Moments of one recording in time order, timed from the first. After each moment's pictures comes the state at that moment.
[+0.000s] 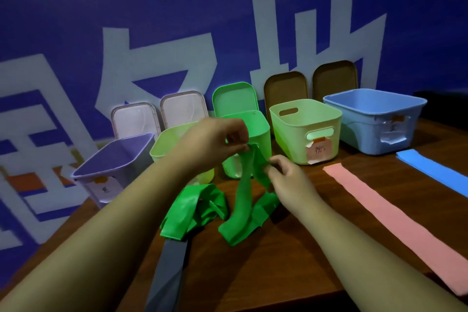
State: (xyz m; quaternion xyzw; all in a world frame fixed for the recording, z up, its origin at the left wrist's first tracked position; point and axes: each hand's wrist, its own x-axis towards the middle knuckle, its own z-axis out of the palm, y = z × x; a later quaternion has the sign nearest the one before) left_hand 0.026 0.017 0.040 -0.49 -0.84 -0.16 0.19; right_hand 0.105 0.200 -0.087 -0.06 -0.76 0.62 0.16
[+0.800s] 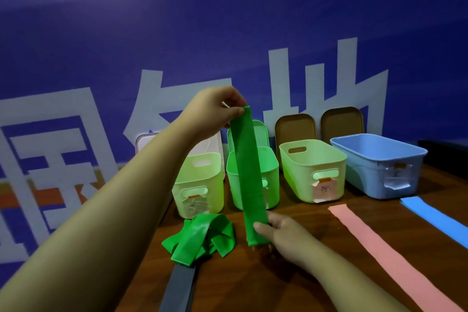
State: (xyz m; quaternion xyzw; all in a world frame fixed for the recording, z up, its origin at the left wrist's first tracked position) left_hand 0.030 0.019 0.159 -0.39 -0.84 -0.32 0.22; right_hand 0.130 0.183 -0.081 -0.01 -0.79 0.61 0.00
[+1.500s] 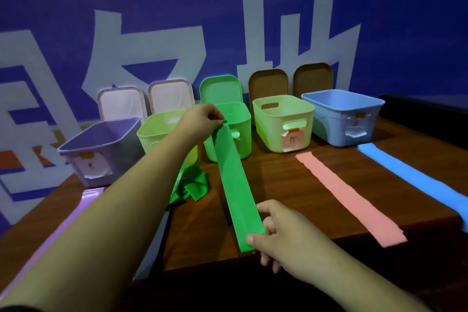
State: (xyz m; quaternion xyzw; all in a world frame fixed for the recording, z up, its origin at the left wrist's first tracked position) left_hand -0.007 0.045 0.013 -0.27 -0.90 -0.31 0.13; right_hand 0.266 0.173 -0.083 -0.06 -0.85 0.51 -0.06
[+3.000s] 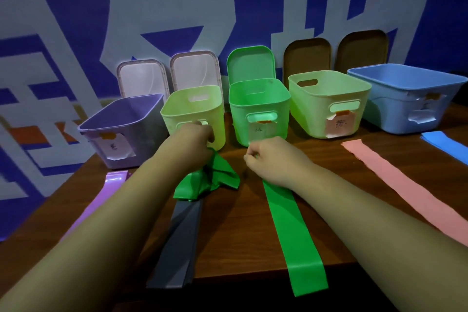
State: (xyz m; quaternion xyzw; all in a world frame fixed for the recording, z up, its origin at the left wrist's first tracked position) left_hand -0.016 -0.058 -0.043 -0.25 -0.96 -0.04 0.11; right_hand 0.076 0.151 -0.075 0.03 -0.97 0.21 0.08
